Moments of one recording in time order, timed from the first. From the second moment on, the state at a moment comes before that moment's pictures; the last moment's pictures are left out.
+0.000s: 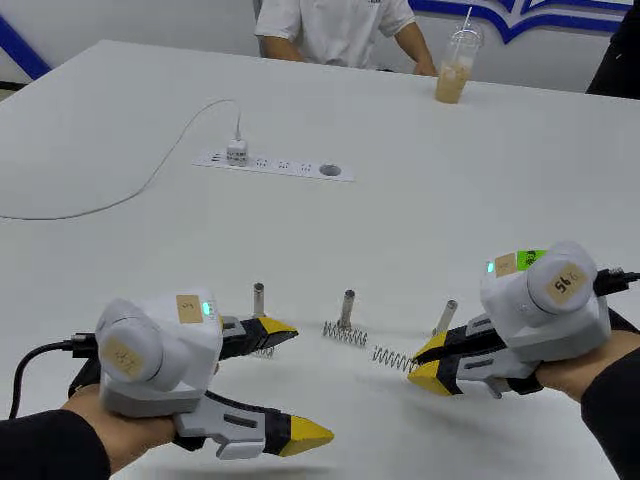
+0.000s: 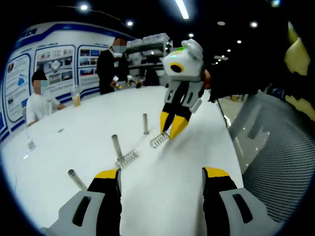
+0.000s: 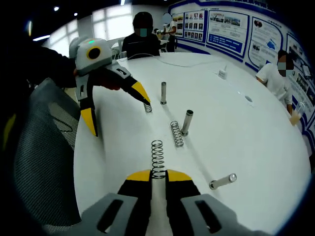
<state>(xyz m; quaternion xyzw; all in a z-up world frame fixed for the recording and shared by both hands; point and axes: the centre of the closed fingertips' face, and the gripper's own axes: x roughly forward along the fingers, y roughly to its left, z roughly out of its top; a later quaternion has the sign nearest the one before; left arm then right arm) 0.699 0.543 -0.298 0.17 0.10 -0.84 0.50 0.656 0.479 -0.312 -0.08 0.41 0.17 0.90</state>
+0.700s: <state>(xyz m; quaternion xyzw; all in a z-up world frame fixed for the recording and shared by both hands) 0.685 0.533 -0.301 0.20 0.08 -0.86 0.47 0.669 0.519 -0.305 -0.11 0.41 0.23 0.87</state>
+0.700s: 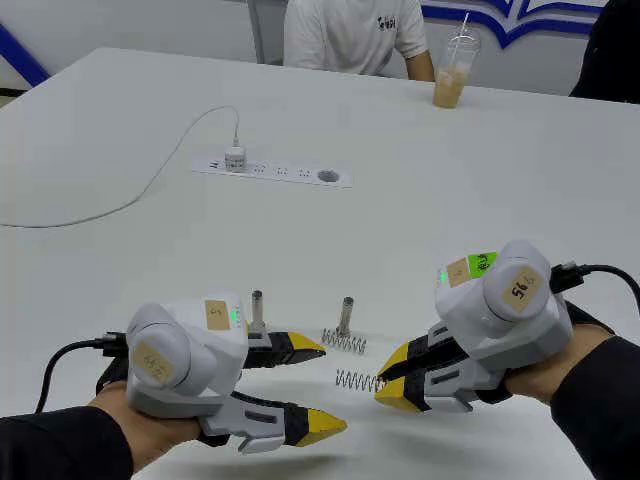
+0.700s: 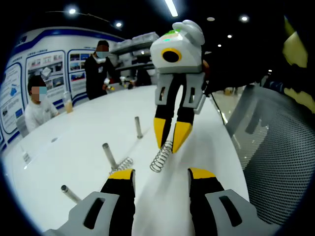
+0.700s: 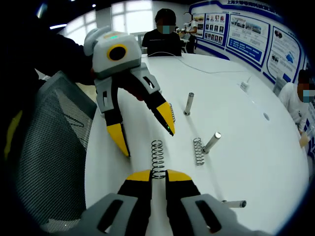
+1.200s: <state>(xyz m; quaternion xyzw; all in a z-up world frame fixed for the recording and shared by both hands) 0.672 0.534 -0.303 0.22 0.05 -0.86 0.45 0.667 0.532 -0.306 -0.12 0.42 0.26 0.86</state>
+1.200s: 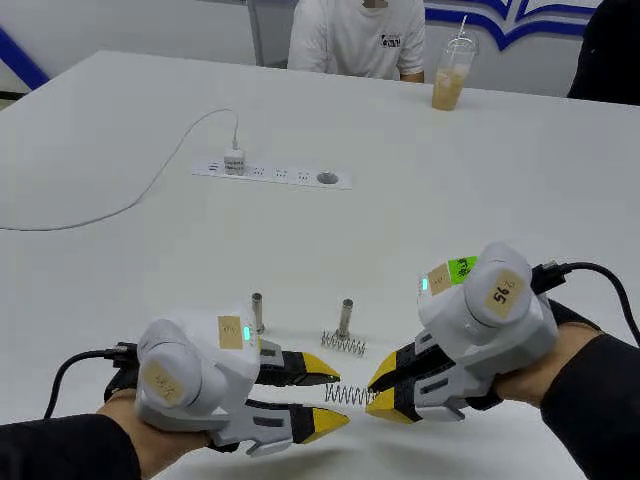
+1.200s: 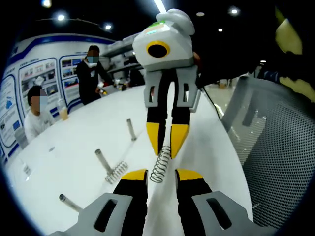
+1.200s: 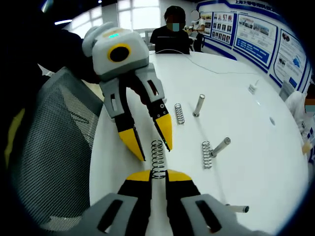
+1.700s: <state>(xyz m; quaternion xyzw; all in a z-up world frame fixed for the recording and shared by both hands) 0.672 0.536 -0.309 0.25 0.03 -0.86 0.44 0.664 0.539 -0.295 -0.11 0.42 0.27 0.86</state>
